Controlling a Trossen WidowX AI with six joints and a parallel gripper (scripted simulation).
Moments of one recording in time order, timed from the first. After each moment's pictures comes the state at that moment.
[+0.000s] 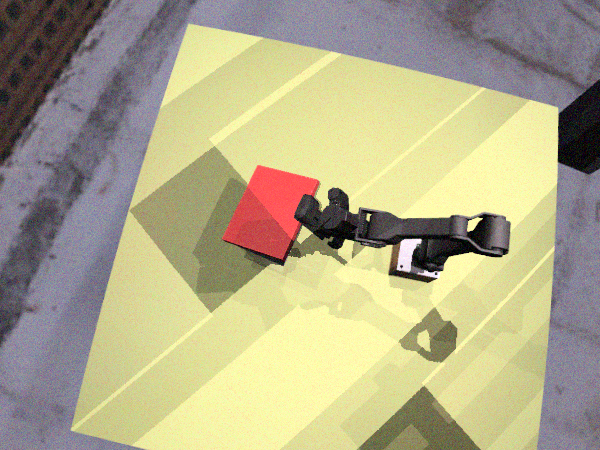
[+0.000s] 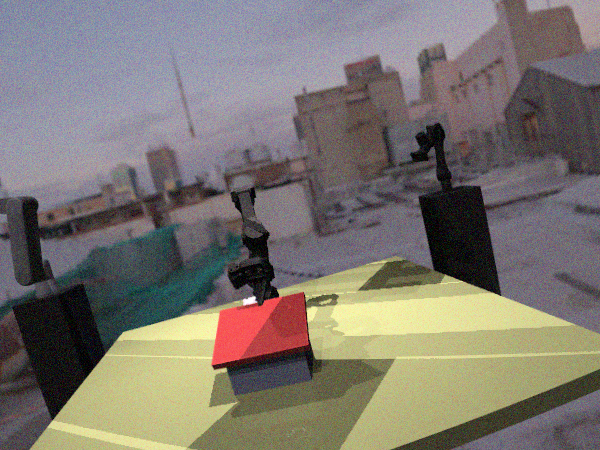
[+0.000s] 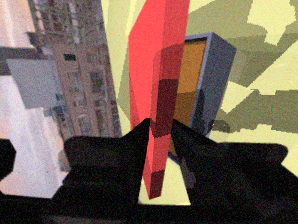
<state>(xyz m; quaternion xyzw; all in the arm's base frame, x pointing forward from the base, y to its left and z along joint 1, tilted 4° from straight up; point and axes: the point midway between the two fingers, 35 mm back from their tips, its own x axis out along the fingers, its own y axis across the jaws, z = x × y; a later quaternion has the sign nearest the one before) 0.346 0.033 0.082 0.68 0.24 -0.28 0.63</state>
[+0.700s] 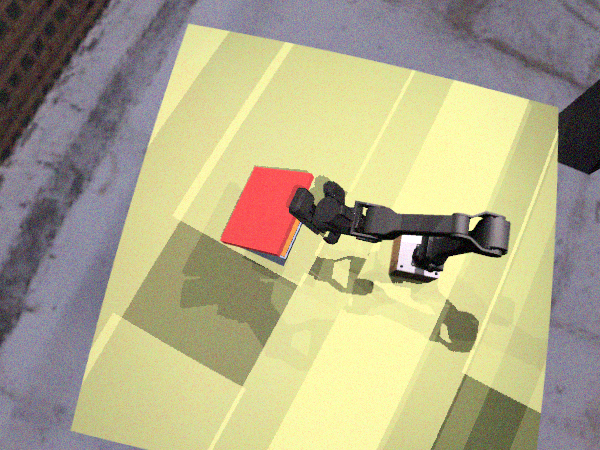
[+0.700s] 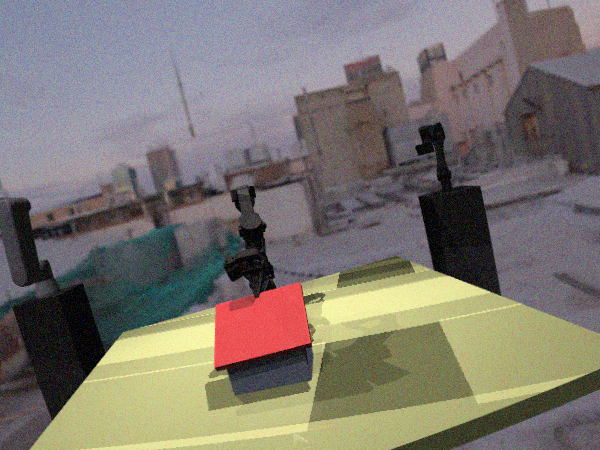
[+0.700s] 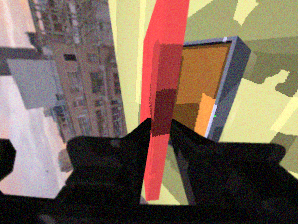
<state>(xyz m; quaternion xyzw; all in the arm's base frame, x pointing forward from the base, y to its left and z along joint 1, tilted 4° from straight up) 0.362 0.030 0.109 0.68 0.24 -0.28 0.63</state>
